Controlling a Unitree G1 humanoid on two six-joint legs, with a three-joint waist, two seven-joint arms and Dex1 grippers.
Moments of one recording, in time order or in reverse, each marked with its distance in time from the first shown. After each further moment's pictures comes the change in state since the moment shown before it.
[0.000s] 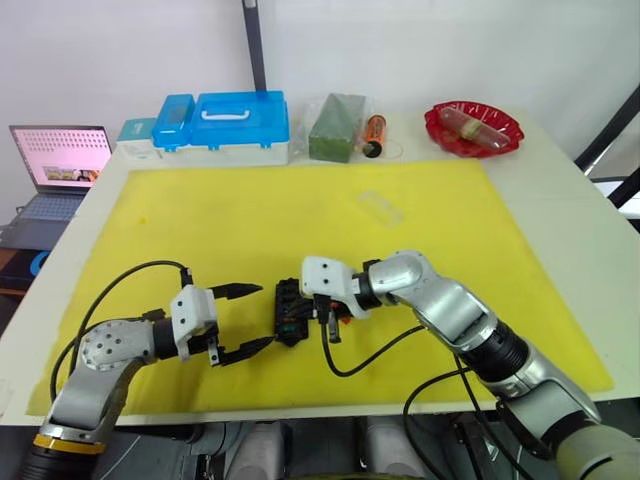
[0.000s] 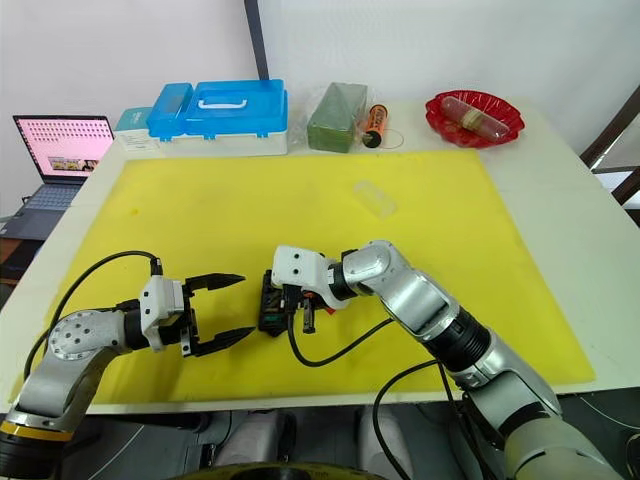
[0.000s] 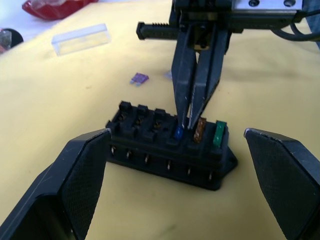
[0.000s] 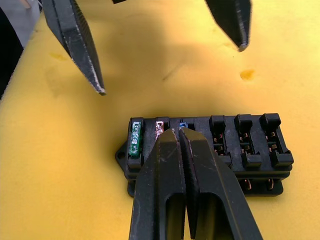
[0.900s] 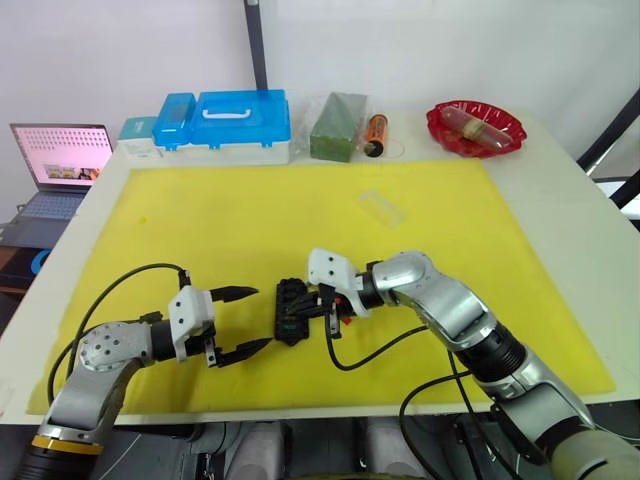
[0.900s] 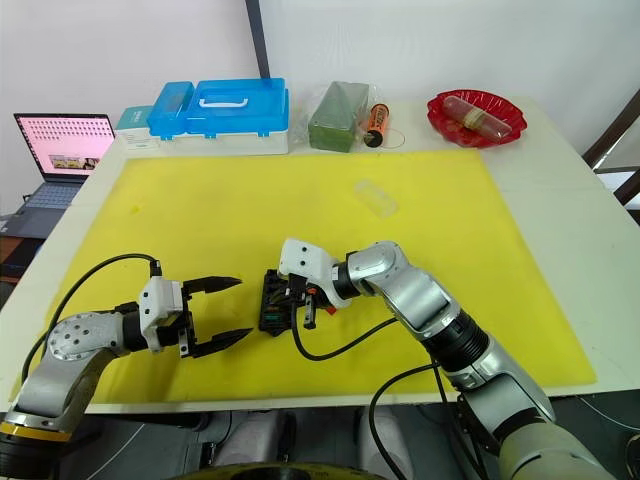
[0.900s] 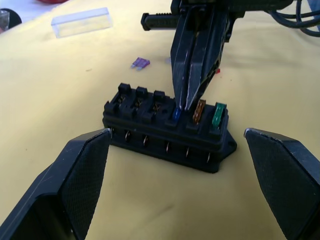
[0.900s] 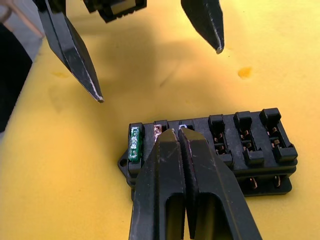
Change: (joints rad) left arm -0.001 0.004 0.004 0.042 0.000 -0.002 -0.017; right arm 0.020 0.026 -0.072 0.034 0.056 0.029 0.010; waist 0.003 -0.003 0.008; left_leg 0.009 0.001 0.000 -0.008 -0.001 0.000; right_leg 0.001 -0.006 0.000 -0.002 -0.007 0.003
